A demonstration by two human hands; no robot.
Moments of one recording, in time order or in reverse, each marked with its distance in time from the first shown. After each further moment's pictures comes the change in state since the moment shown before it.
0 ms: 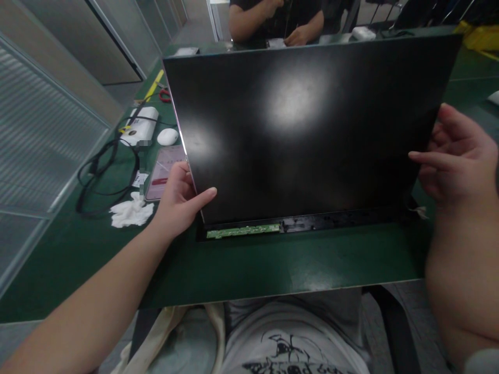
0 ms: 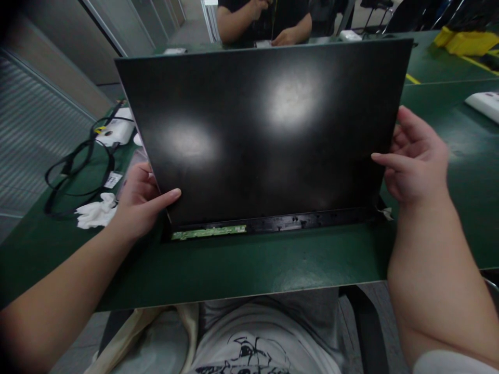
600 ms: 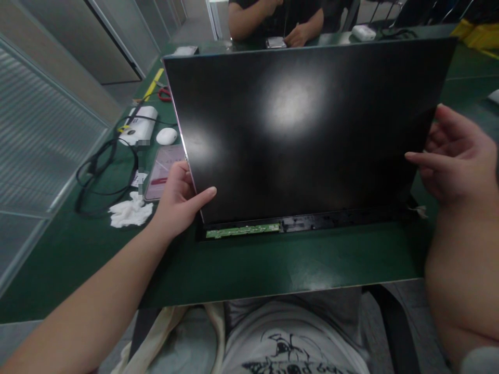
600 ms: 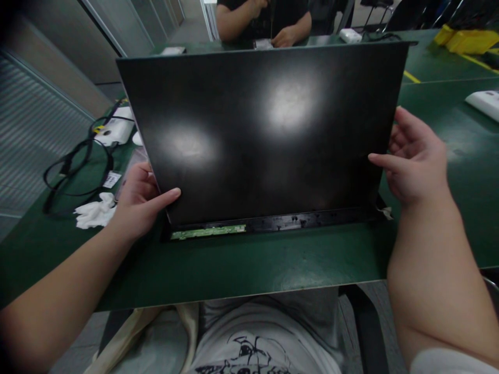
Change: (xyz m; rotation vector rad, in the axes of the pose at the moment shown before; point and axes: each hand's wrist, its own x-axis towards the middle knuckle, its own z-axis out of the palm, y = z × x) left_hand 0.000 0.000 0.001 0.015 0.005 -0.017; right_hand 0.000 0.001 -0.005 0.003 -0.002 0.060
